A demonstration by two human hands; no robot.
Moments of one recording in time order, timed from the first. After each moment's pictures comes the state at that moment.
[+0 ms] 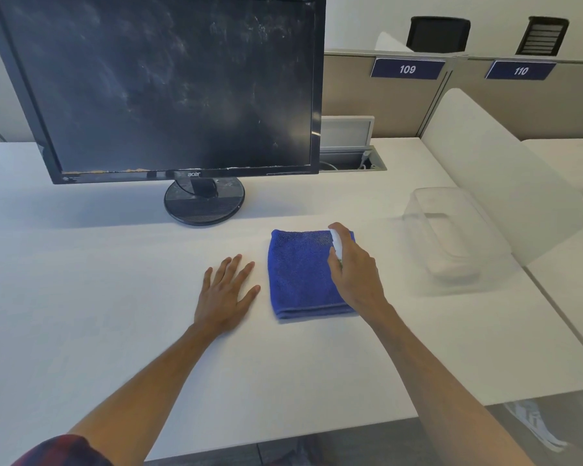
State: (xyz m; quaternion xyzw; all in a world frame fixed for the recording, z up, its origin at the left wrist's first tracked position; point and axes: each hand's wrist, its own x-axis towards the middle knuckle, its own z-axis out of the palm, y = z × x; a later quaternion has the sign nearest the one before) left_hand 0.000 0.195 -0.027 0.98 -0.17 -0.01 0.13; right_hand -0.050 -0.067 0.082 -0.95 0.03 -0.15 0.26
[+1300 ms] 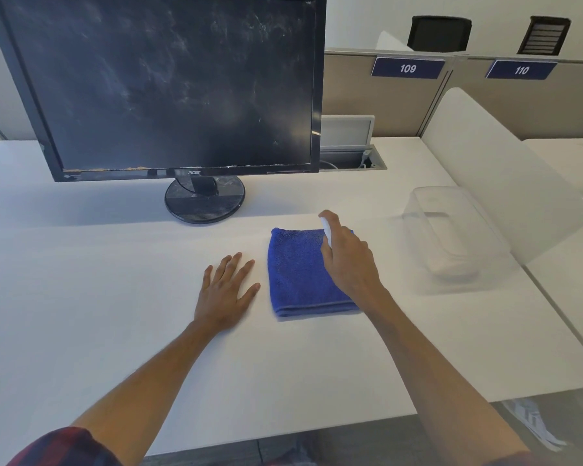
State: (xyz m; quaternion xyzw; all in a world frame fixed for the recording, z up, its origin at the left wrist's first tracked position) left_hand 0.001 0.195 -0.028 0.98 -0.18 -0.01 0.13; right_hand -0.036 -0.058 0.100 -0.98 0.01 -0.14 0.17
